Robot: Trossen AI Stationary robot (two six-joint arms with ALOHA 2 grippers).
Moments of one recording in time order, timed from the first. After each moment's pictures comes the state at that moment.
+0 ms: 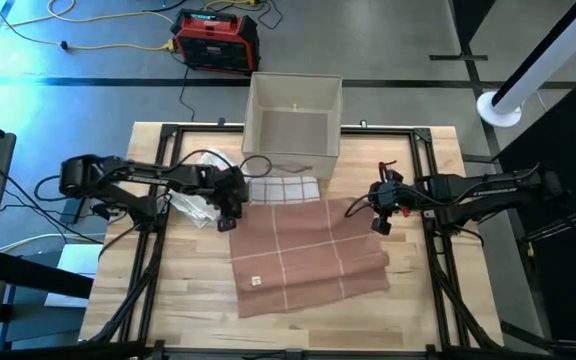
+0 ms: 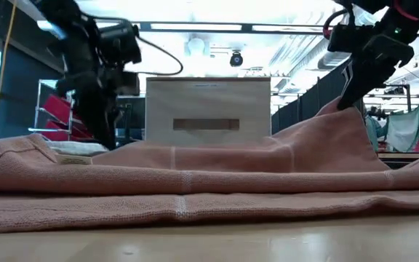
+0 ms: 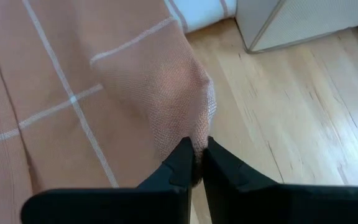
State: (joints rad) left arm 0.23 1.35 0.67 -0.49 0.15 0.05; right arm 0.03 0.96 0.66 -0.72 0.26 0.24
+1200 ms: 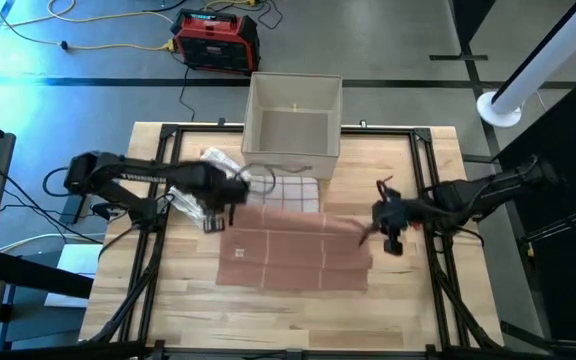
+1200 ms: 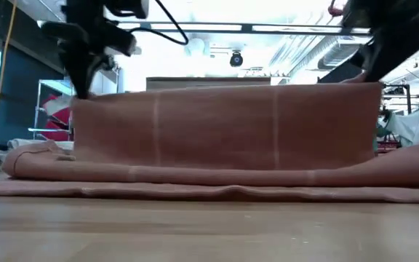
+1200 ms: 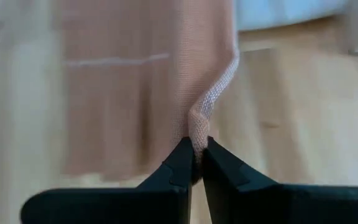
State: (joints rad) left arm 0.05 1.42 1.15 -1.31 -0.17 -0.13; right arm 0.21 0.96 0.76 -0.81 0.11 0.33
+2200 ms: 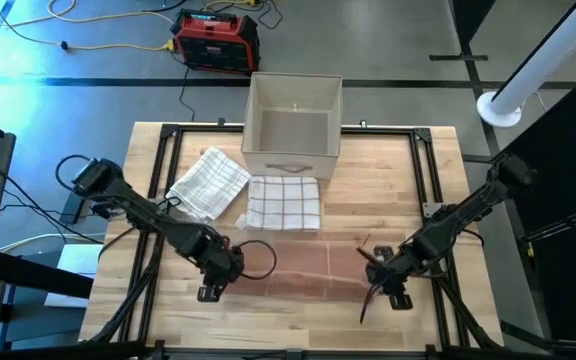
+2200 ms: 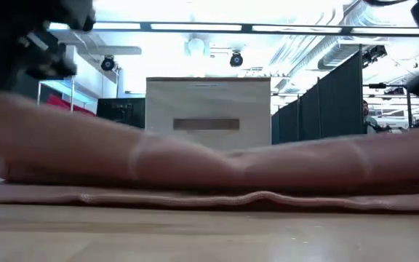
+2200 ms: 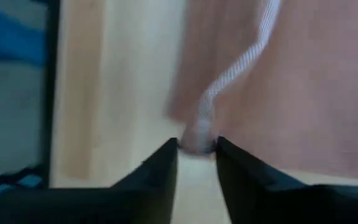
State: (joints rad) left arm -0.52 1.52 1.01 -0.81 0.08 -0.48; right arm 0.66 1.32 0.72 -0.54 -0.11 0.61
